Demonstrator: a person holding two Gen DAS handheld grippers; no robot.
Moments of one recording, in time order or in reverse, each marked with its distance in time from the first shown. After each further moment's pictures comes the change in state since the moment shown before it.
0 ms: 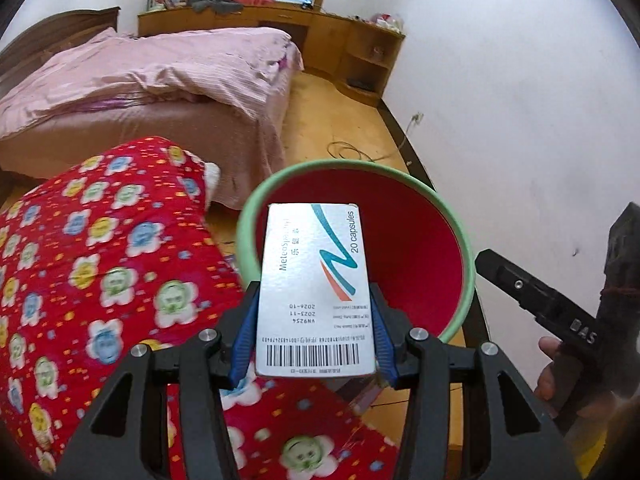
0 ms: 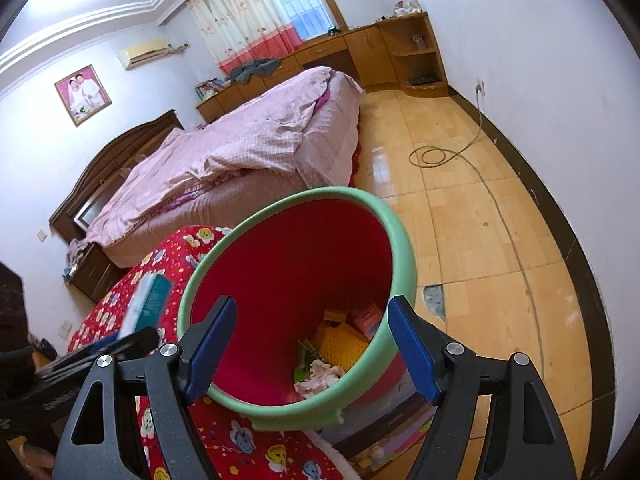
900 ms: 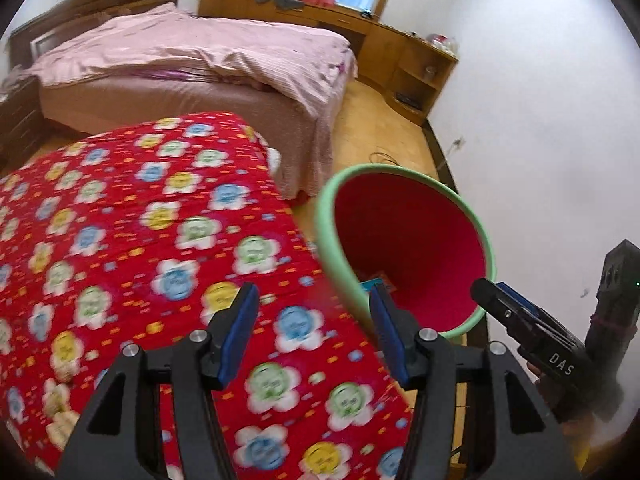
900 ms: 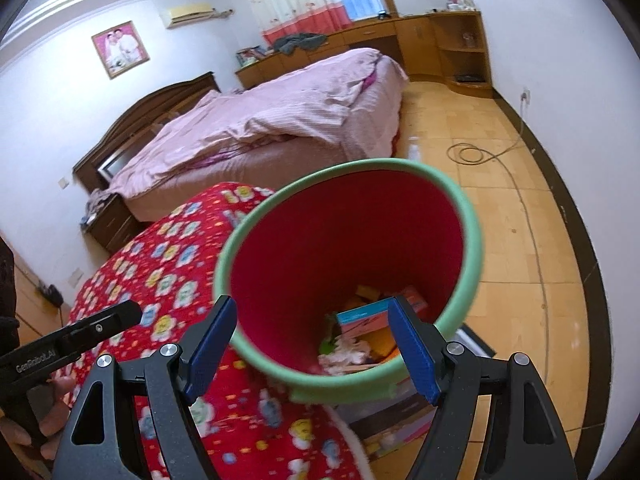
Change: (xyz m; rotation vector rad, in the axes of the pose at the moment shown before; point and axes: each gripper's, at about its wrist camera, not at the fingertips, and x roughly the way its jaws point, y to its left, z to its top) left arm -0.059 0.051 -0.033 -0.197 -0.032 0.109; right arm 0.004 0.046 -0.022 -0.151 0.088 0.088
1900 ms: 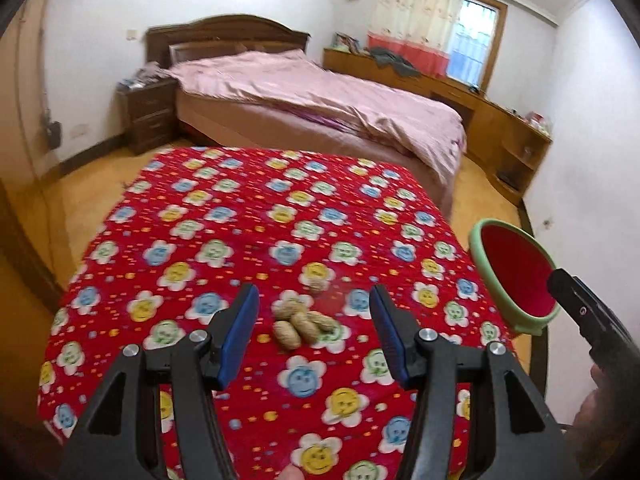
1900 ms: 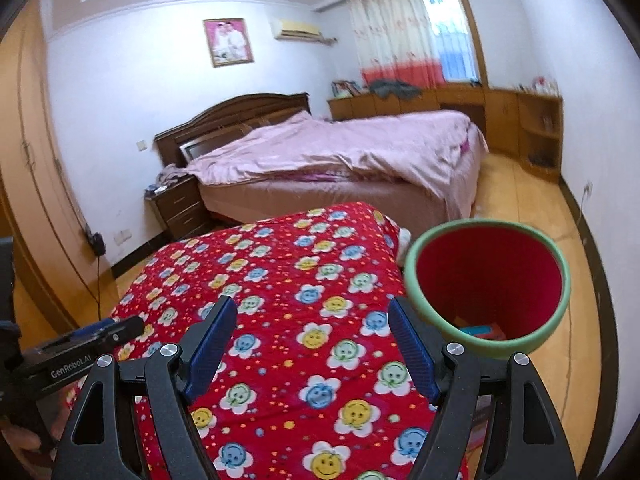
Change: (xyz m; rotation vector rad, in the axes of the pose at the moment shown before) left arm -0.157 0.115 -0.101 -0.213 -0.255 0.350; right arm -0.074 0.168 -0.068 -0.304 -0.161 0.155
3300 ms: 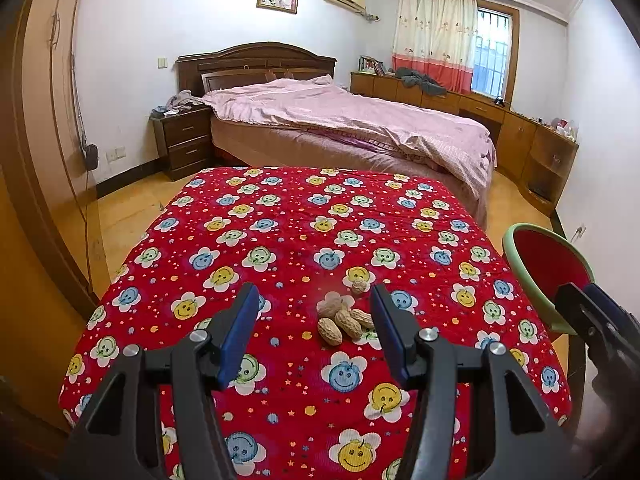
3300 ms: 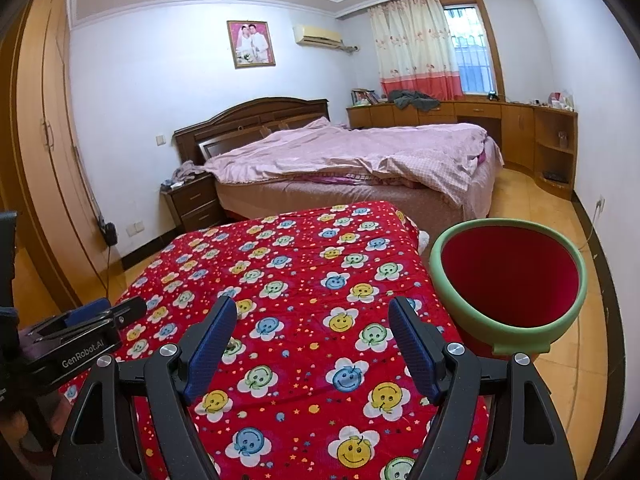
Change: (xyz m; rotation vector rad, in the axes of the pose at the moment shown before) left arm -0.011 0.005 -0.021 0.023 -0.095 0.135; right arm 0.000 0.022 -0.032 -0.043 -0.029 0.040
